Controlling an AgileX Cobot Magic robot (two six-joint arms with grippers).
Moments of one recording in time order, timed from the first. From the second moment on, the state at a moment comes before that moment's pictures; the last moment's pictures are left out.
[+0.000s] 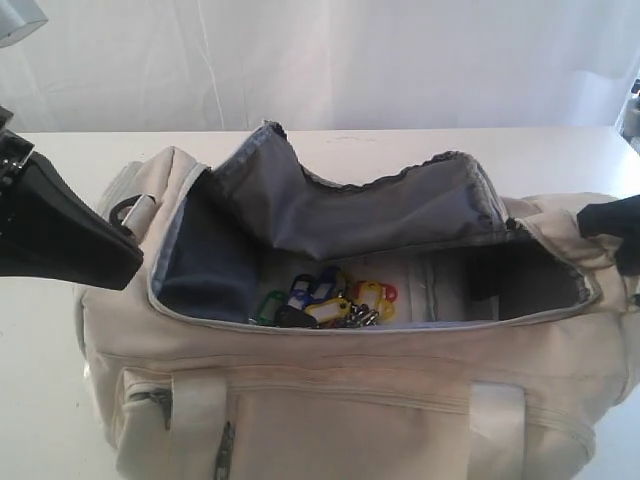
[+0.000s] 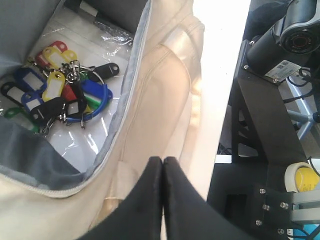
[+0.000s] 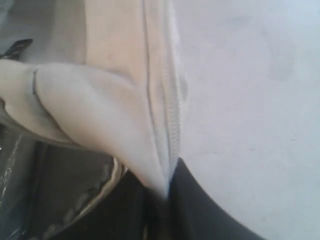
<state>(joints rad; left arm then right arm) -0.14 1.11 -1.05 -0.83 1.32 1.01 -0.19 1.33 -0.92 0.09 0.82 -0.09</state>
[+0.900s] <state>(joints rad) -0.14 1.11 -1.05 -0.94 1.24 1.00 -0.25 1.23 -0.92 0.30 0.84 -0.29</state>
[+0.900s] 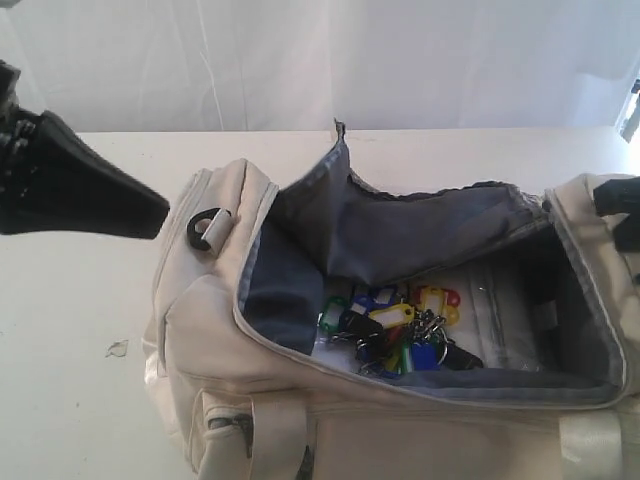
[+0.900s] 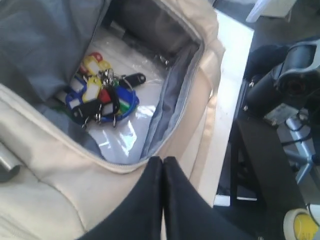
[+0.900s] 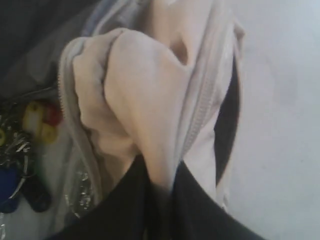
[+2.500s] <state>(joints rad) -0.81 2.08 -1.67 -0.24 0.92 0.57 -0.25 1.00 -0.92 0.41 0.86 -0.37</state>
